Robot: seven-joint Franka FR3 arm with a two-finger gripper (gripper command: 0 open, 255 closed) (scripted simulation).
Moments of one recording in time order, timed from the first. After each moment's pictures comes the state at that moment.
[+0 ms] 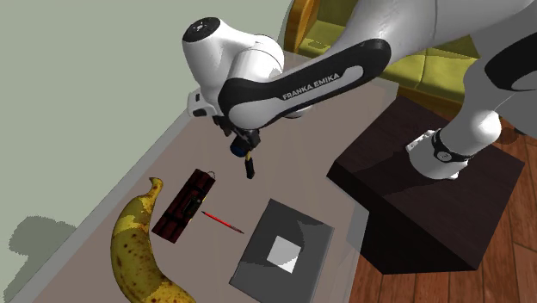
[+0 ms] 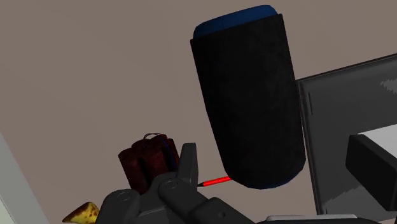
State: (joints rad) arm -0.39 0.65 -0.46 -1.48 0.28 1.98 -1.06
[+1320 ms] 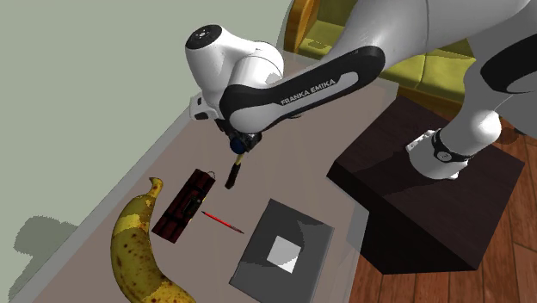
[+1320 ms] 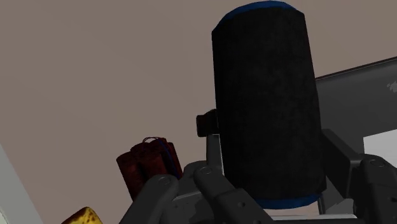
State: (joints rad) arm -0.39 0.66 -0.46 -1.49 0.29 2.00 -1.07
